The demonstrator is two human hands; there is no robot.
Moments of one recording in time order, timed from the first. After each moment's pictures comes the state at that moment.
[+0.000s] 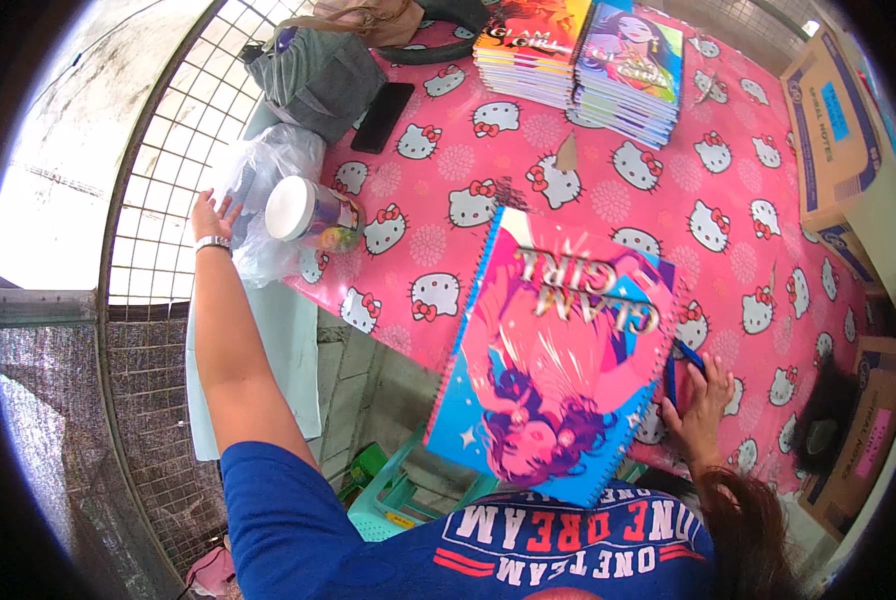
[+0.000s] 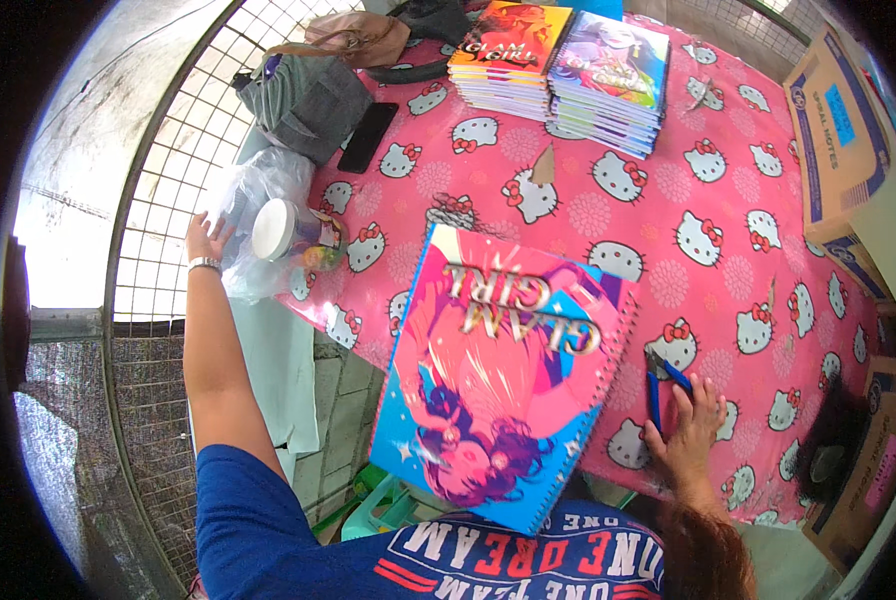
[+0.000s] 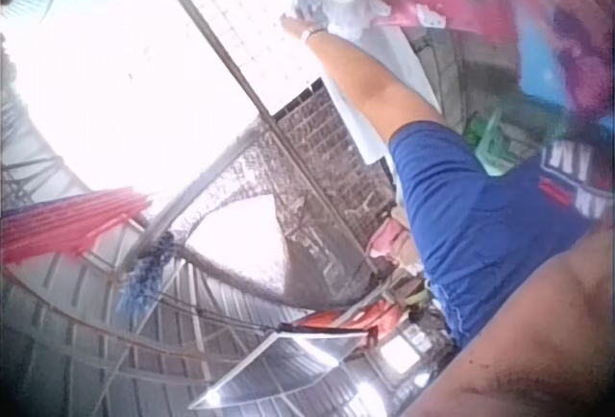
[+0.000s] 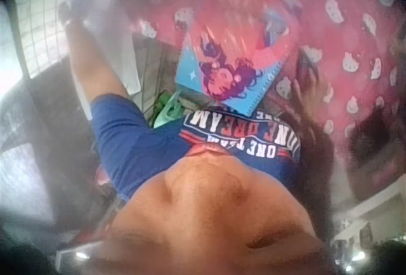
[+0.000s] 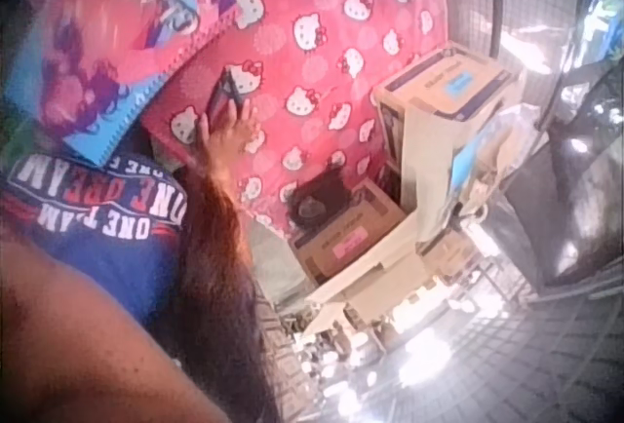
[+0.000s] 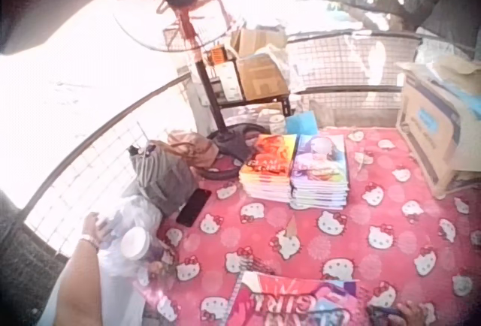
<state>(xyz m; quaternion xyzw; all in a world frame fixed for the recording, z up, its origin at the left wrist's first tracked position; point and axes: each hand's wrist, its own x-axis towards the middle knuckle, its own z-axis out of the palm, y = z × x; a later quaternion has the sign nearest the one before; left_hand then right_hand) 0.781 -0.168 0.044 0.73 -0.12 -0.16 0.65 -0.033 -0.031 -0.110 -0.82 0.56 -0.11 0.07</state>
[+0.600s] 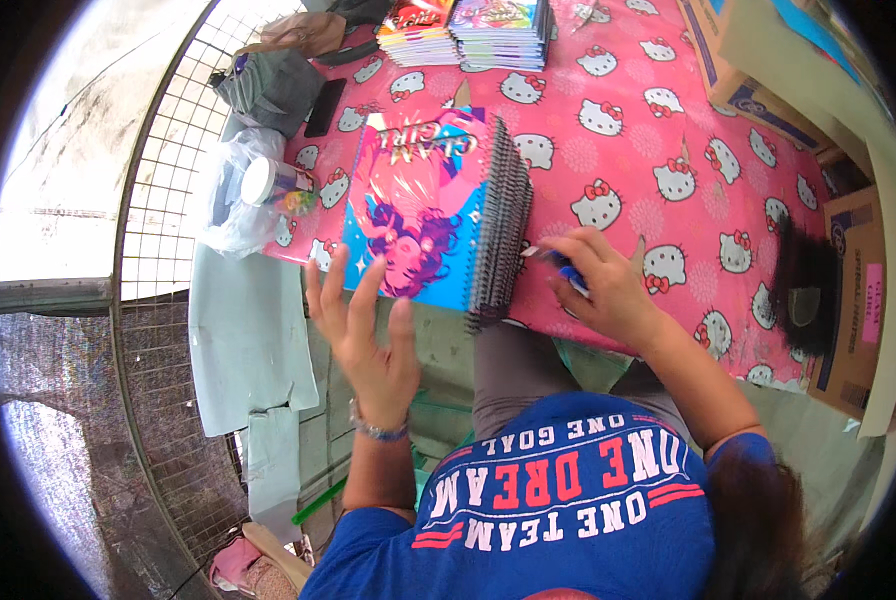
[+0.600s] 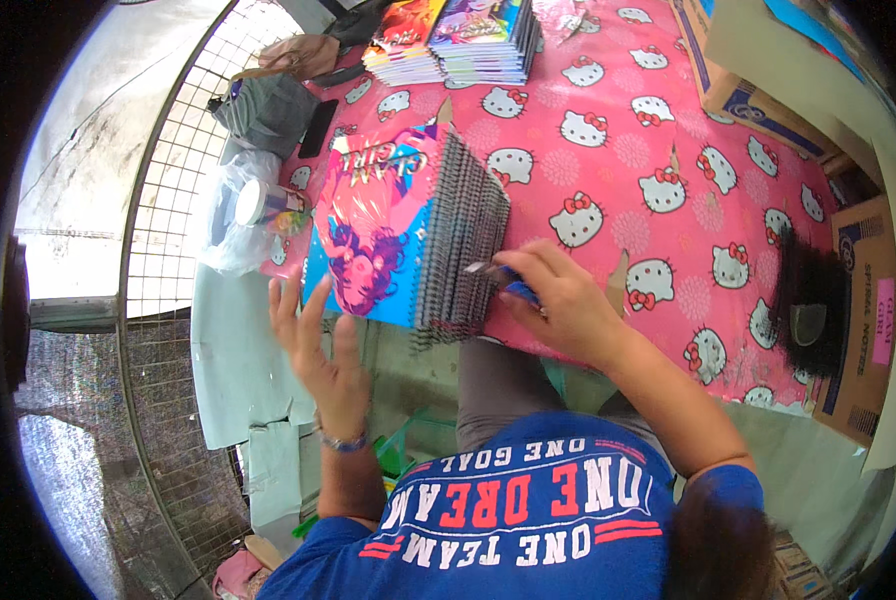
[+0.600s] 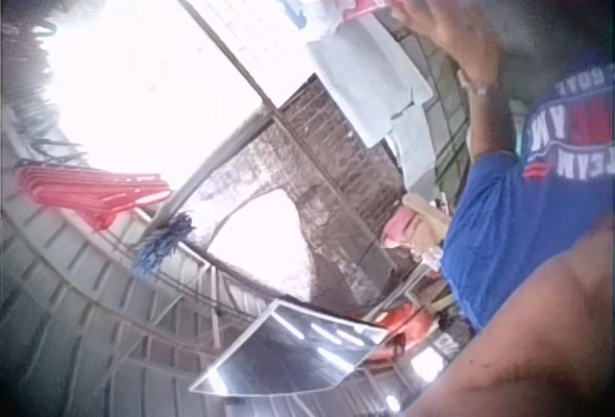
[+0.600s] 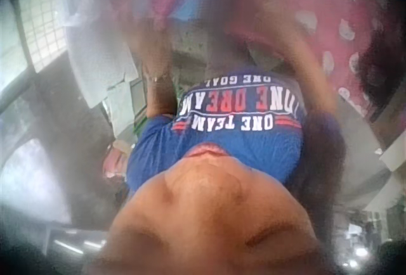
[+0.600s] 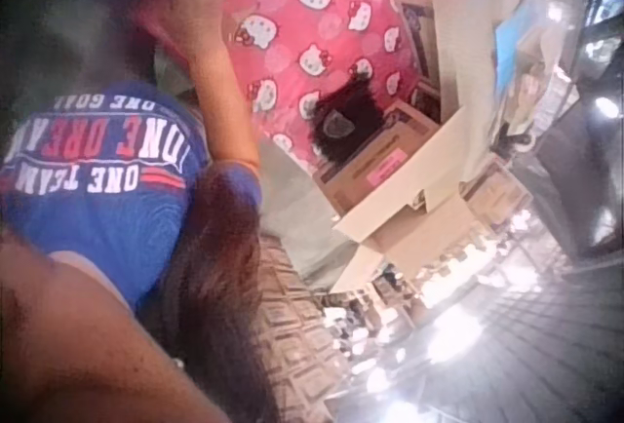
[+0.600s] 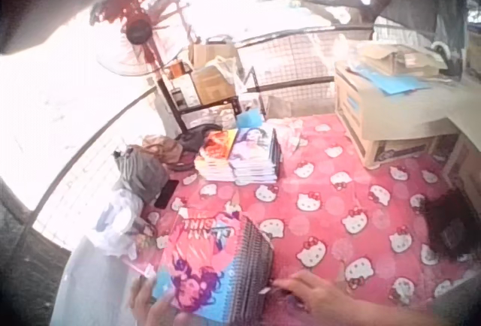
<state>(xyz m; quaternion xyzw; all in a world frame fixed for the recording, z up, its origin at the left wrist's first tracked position) 0.279 0.060 0.097 0.67 -0.66 0.08 0.33 0.023 -0.032 0.024 -0.79 0.34 -0.35 0.35</state>
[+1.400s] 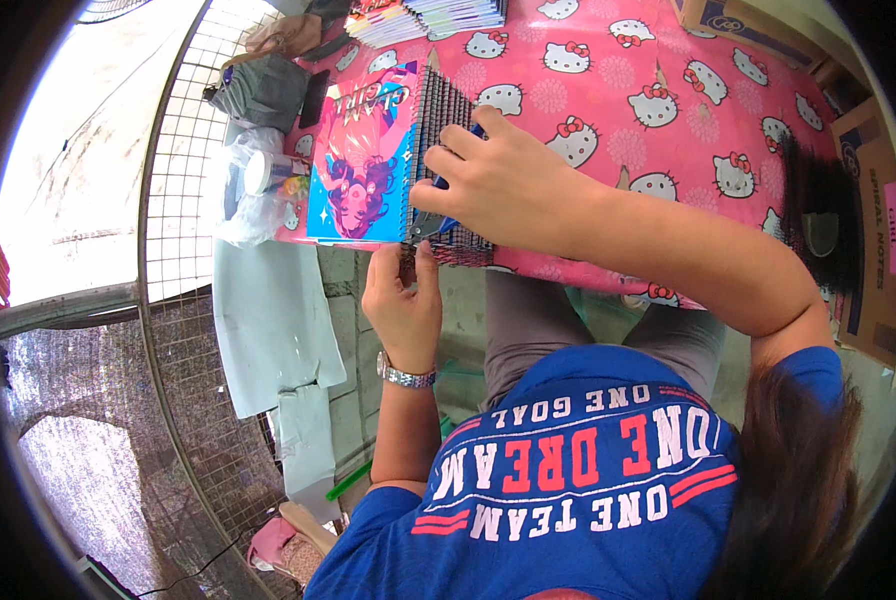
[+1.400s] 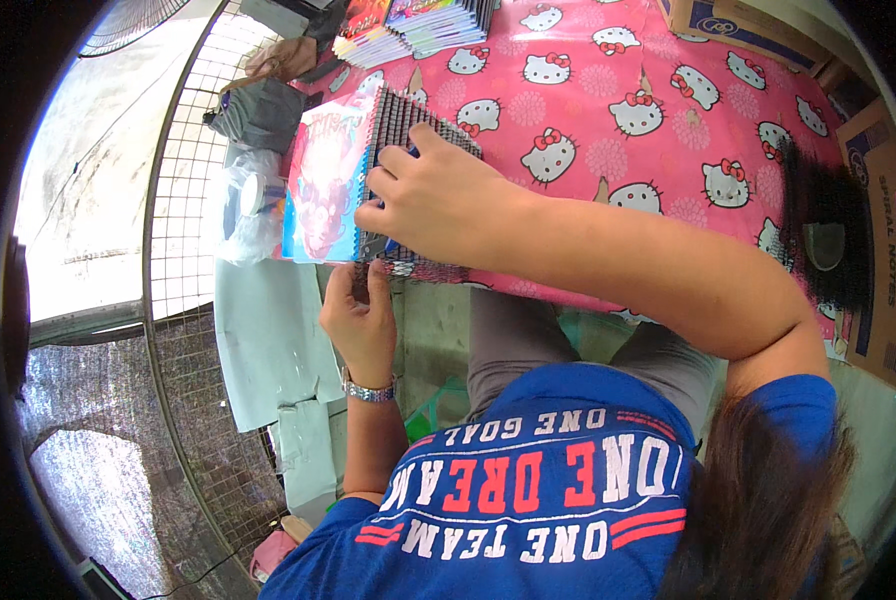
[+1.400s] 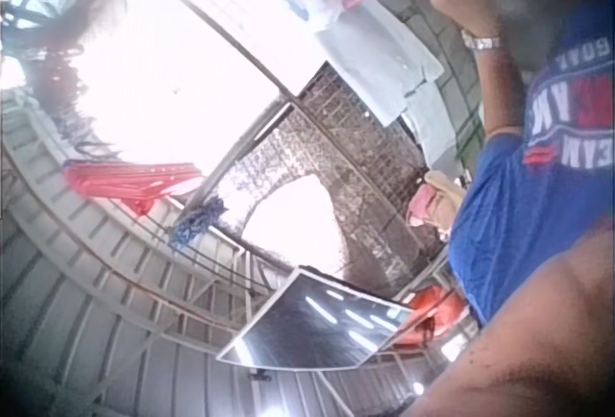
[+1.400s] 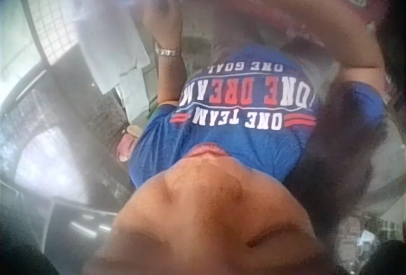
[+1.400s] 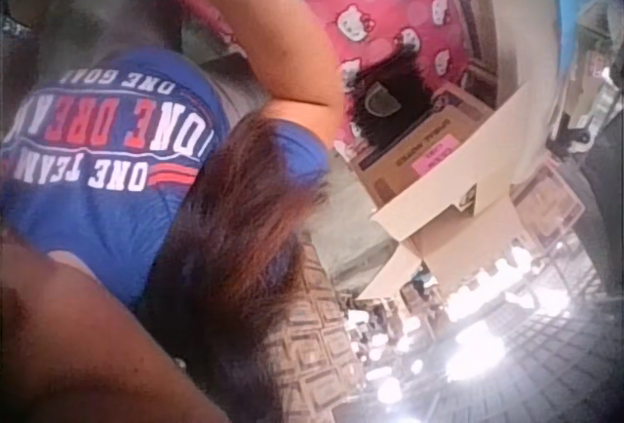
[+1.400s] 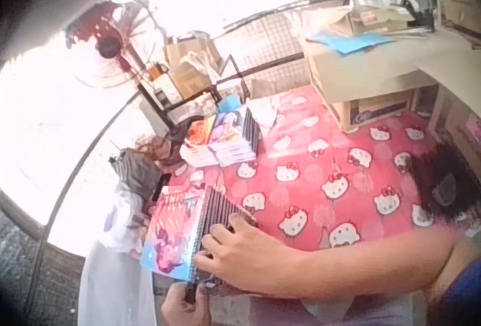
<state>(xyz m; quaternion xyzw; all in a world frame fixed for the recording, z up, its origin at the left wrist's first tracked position) 0.216 0.072 0.052 0.72 -0.60 -0.02 0.36 0.049 -0.054 0.068 -0.93 0.20 -0.30 -0.07</state>
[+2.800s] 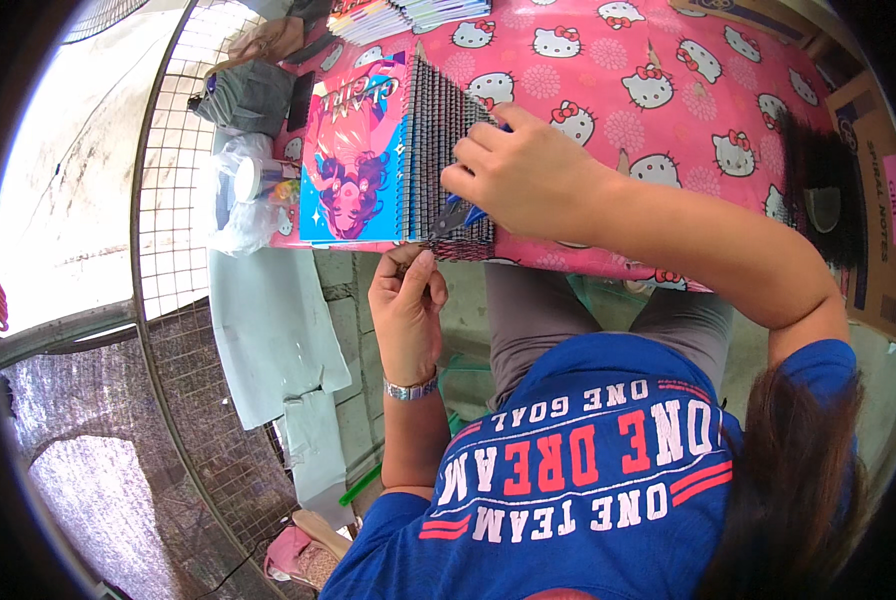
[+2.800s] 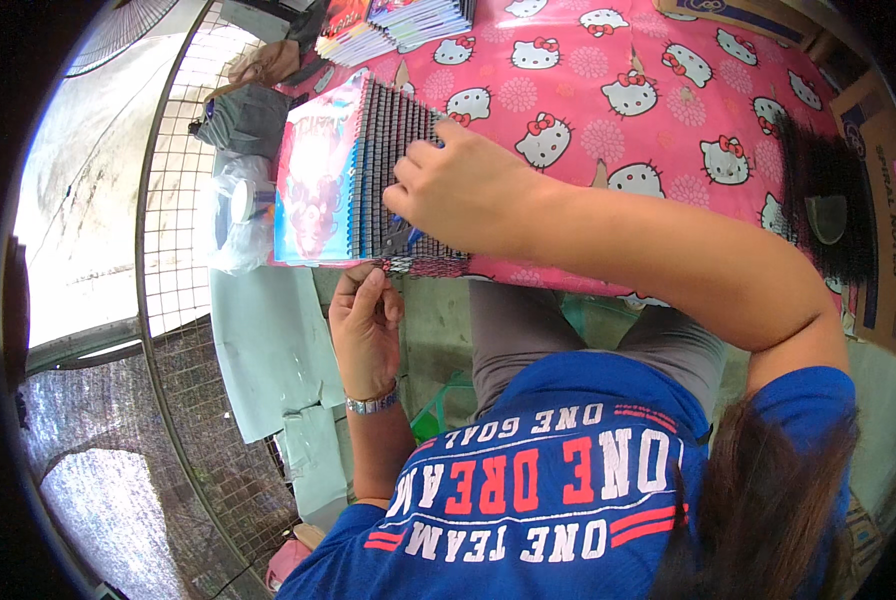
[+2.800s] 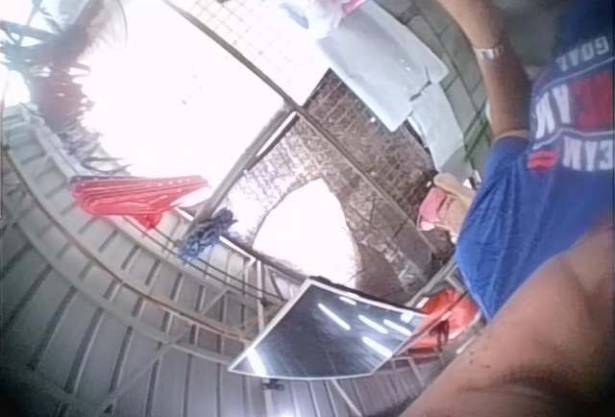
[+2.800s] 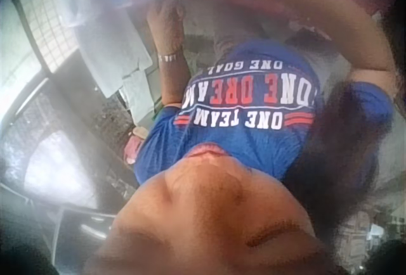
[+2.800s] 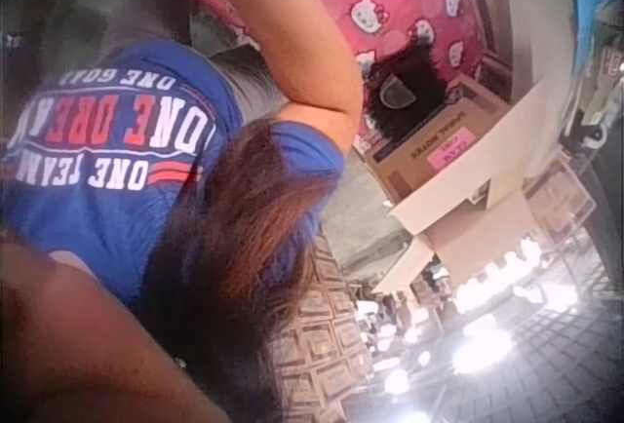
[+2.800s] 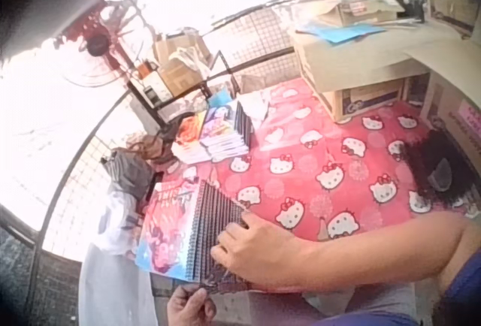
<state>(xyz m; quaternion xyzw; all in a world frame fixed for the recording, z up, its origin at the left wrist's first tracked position) 0.221 0.080 0.052 0.58 -0.29 -0.49 0.58 0.039 -0.053 0.050 -0.92 0.22 -0.31 -0.08</state>
